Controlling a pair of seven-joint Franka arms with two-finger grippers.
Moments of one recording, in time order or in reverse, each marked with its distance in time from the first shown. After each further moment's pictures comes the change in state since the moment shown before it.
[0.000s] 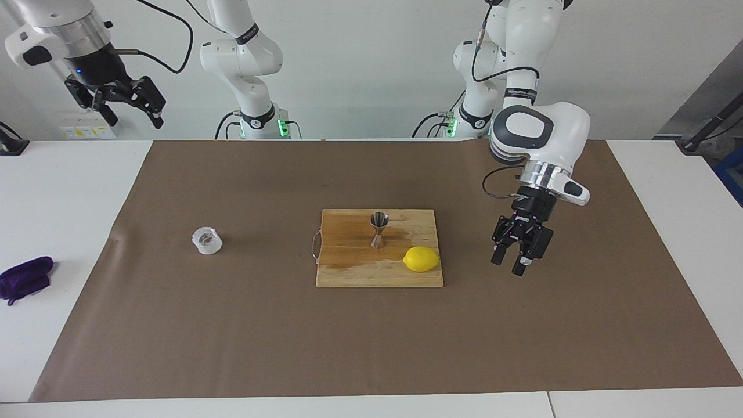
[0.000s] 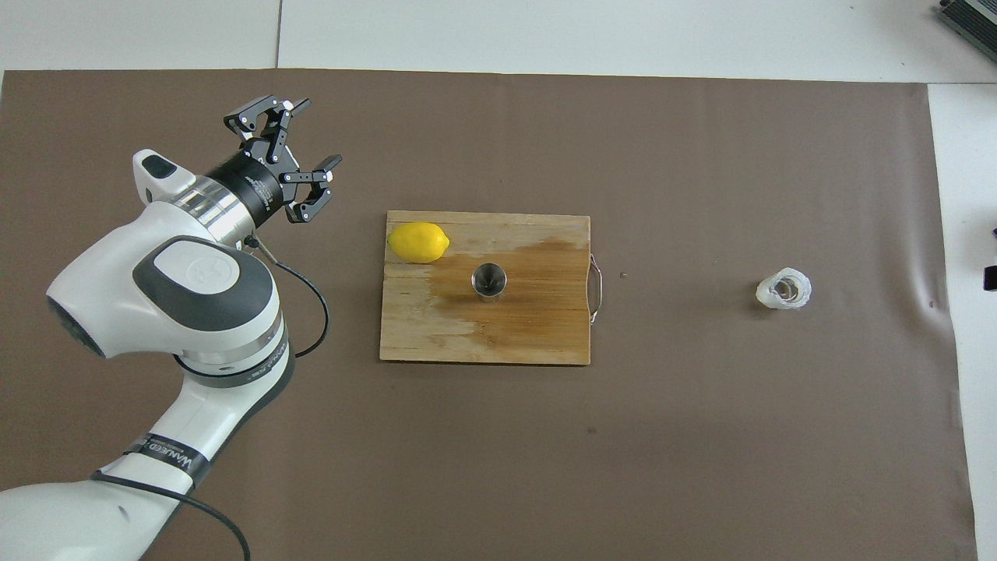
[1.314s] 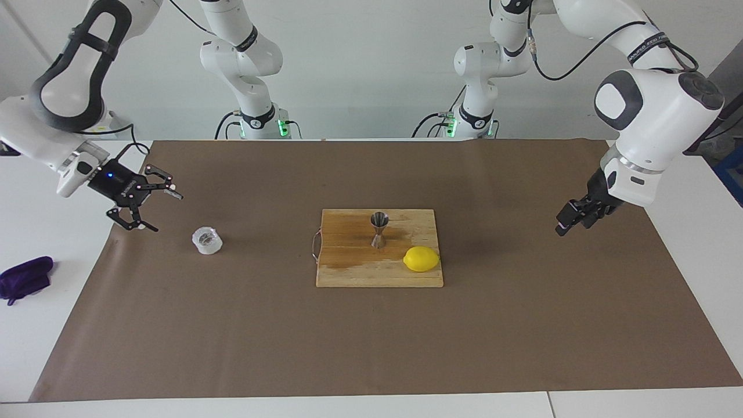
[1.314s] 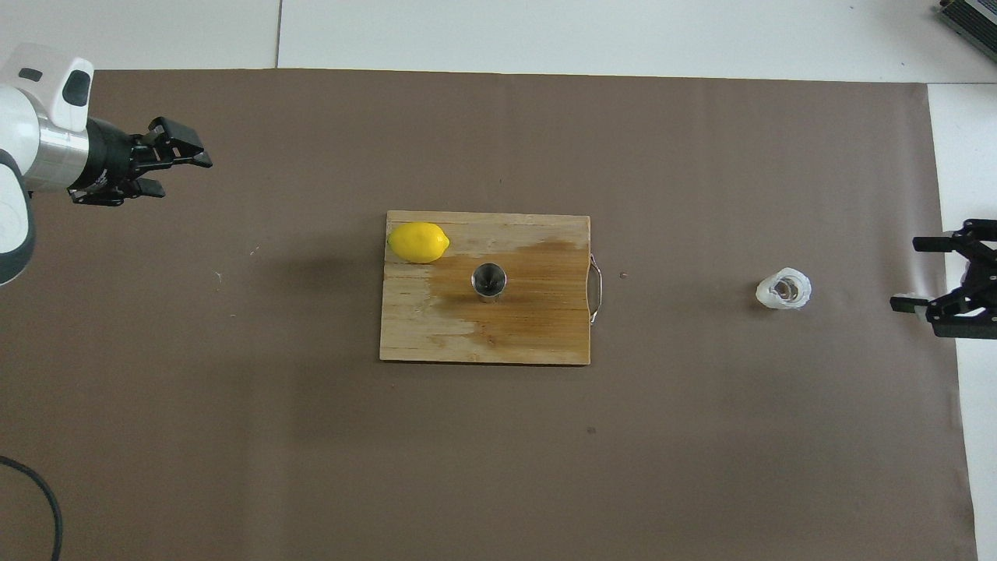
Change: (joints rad) left arm 0.237 0.027 0.004 0.379 1.132 -1.005 0.368; right arm -0.050 0.309 -0.240 -0.331 0.852 0.268 -1.810
